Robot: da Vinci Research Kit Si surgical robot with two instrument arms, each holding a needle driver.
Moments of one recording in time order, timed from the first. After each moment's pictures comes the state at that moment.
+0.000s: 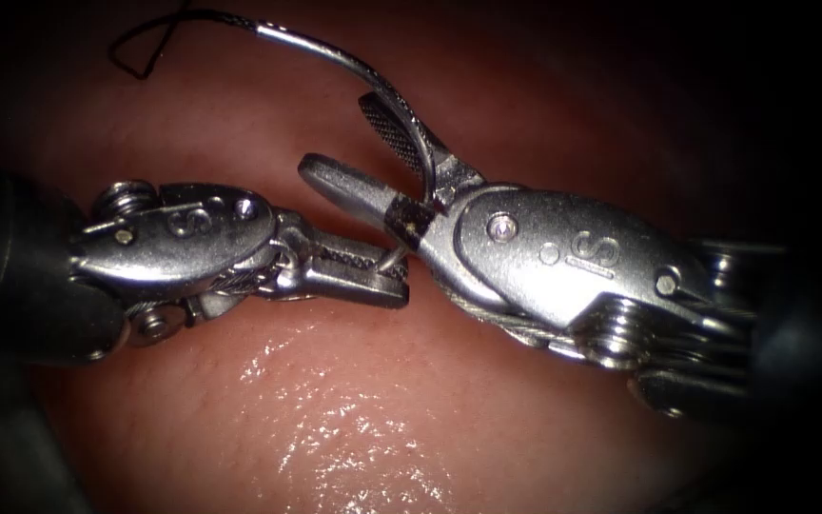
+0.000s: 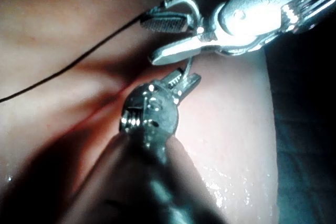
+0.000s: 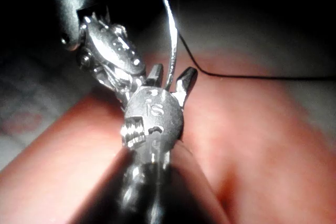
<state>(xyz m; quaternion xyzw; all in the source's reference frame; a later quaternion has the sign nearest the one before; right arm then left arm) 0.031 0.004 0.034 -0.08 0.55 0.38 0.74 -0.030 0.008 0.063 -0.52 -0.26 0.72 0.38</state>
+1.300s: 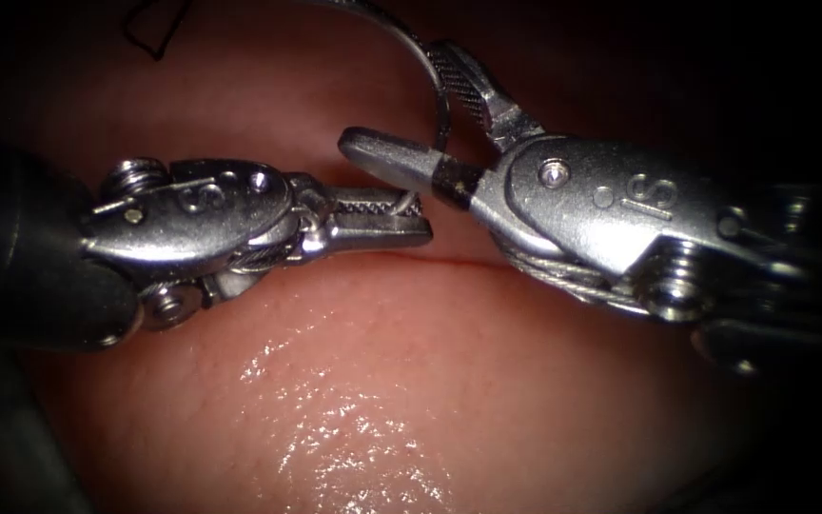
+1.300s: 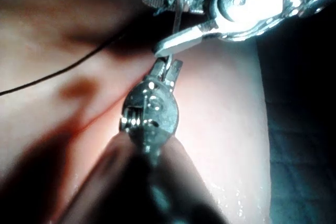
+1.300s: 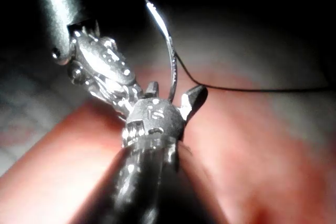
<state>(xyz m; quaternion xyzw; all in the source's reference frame) 0.029 0.007 0.032 -0.14 0.46 0.45 0.75 -0.032 0.010 0.062 -0.46 -0.11 0.74 0.47</state>
